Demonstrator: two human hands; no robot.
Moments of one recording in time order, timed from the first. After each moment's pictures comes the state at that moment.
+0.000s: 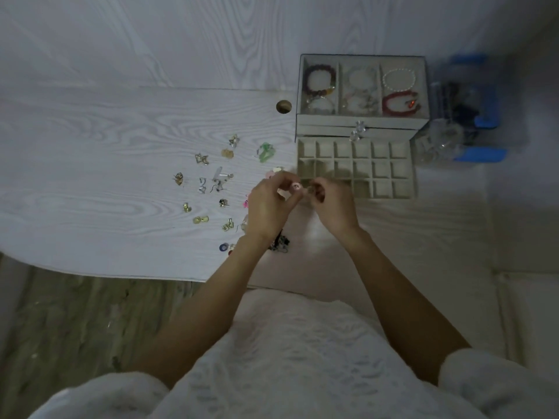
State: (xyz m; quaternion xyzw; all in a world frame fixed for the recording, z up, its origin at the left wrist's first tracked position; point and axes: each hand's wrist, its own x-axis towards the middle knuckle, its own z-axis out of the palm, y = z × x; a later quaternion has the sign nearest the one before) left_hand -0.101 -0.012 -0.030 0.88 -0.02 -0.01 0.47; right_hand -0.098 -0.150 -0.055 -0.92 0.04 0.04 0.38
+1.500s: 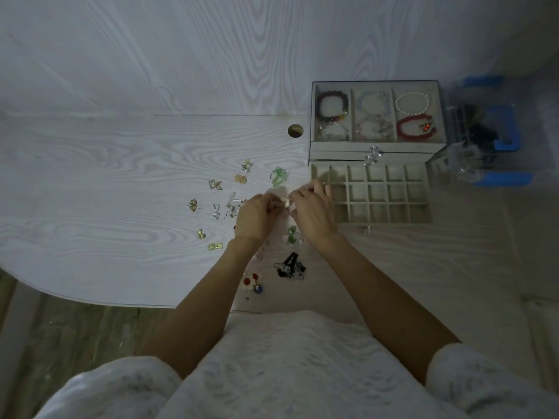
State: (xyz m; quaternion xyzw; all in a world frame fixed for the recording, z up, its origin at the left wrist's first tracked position) left_hand -0.049 0.040 -0.071 0.95 -0.02 -0.08 0.29; right_hand -0.053 -0.093 -0.064 -0.99 -0.09 0.02 0.12
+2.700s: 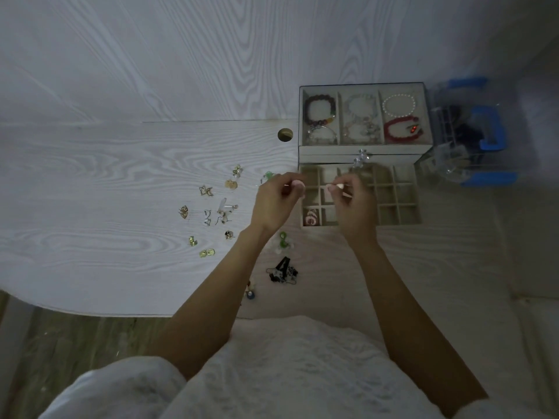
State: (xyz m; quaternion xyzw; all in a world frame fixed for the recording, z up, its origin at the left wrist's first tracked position) left_hand -0.031 -0.009 -0.034 0.88 -0.08 -0.05 0.47; right_hand -0.067 -0.160 -0.041 -0.83 0.14 -0.10 0.53
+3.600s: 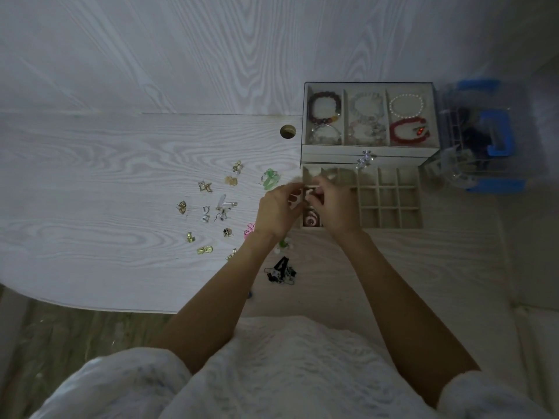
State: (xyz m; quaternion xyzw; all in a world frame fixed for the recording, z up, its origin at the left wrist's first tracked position) left_hand -0.034 -0.013 -0.067 0.92 -0.07 -0.07 0.38; right_hand -0.043 -0.147 -0.055 -0.93 0.02 0.01 0.36
